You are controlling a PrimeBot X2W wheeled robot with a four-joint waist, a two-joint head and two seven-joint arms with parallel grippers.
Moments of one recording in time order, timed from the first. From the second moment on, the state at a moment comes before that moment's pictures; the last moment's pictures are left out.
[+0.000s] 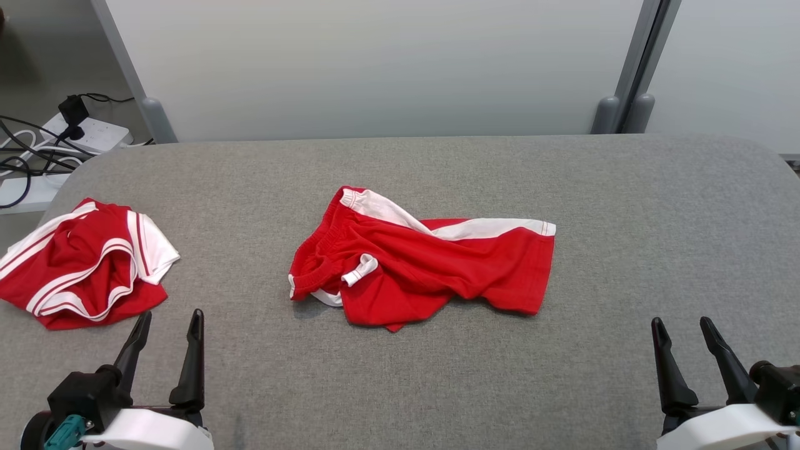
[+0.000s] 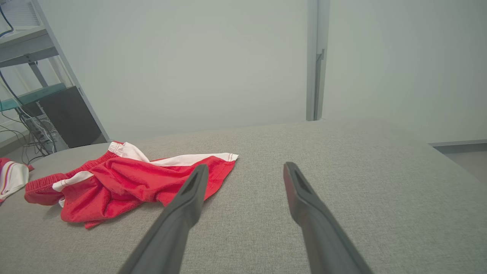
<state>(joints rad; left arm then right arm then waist) 0.01 0.45 -0.34 0.03 -0.62 0.25 -0.25 0.05 -0.09 -0.02 0.11 0.27 0.12 -0.12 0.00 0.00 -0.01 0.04</state>
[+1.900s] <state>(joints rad) -0.82 0.40 -0.44 0.49 -0.77 -0.12 0.27 -0.63 -0.15 0.25 0.49 0.44 0.12 -0.07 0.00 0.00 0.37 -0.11</state>
